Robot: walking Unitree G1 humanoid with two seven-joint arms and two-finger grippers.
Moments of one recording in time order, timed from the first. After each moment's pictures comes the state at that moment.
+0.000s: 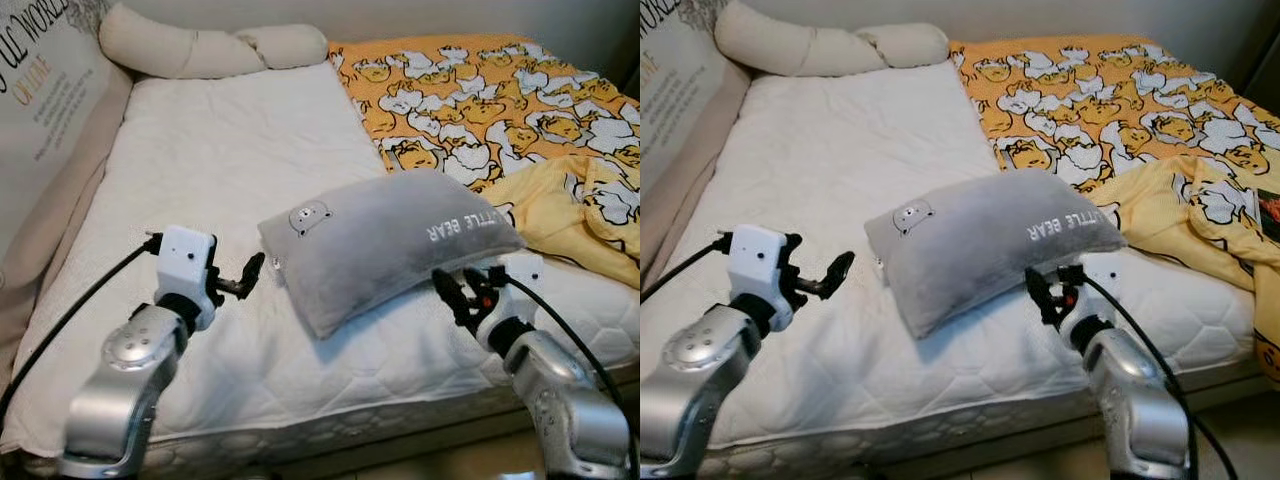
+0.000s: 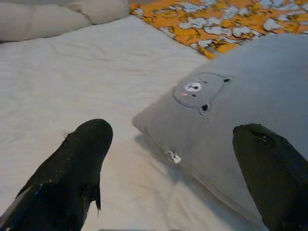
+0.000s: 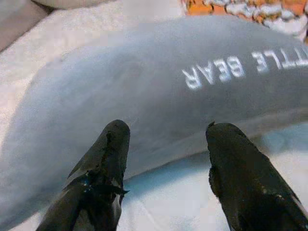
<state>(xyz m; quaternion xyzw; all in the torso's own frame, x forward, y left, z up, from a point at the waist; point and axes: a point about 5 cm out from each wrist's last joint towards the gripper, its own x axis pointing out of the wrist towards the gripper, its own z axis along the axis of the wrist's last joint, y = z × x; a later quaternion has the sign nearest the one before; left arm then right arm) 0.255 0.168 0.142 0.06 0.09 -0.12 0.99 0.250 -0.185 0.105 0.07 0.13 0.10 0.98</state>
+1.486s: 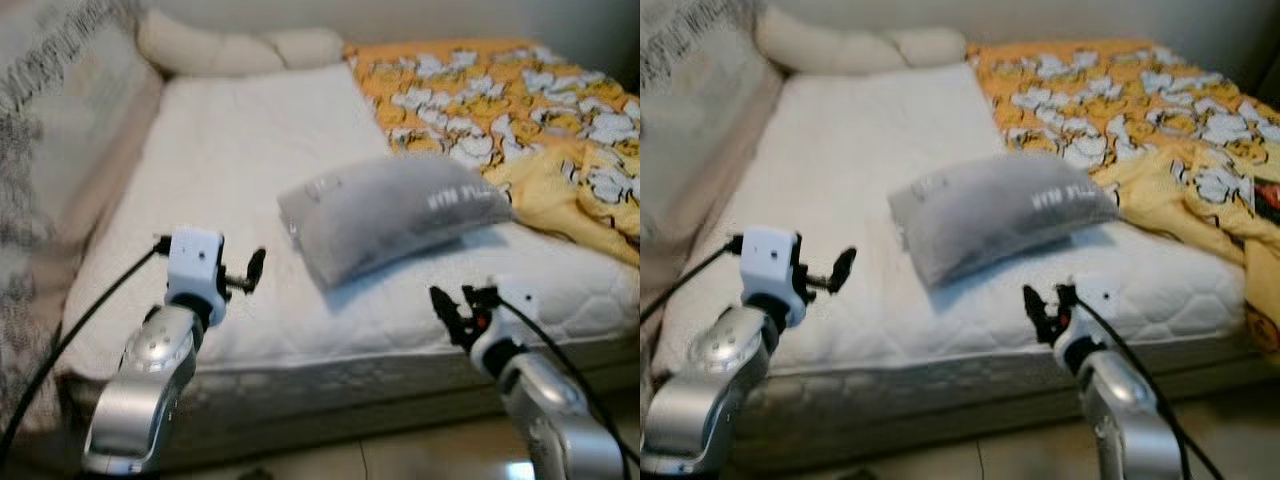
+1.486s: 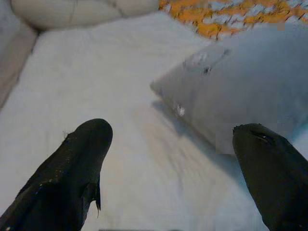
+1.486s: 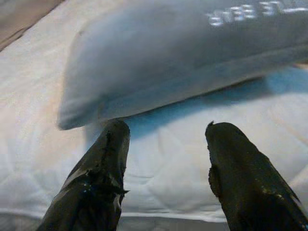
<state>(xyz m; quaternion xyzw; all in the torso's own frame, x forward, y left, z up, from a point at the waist) 0.257 0.164 0.130 0.05 0.10 -0.08 0.99 0.235 -0.178 0.090 0.07 0.16 0.09 0.98</state>
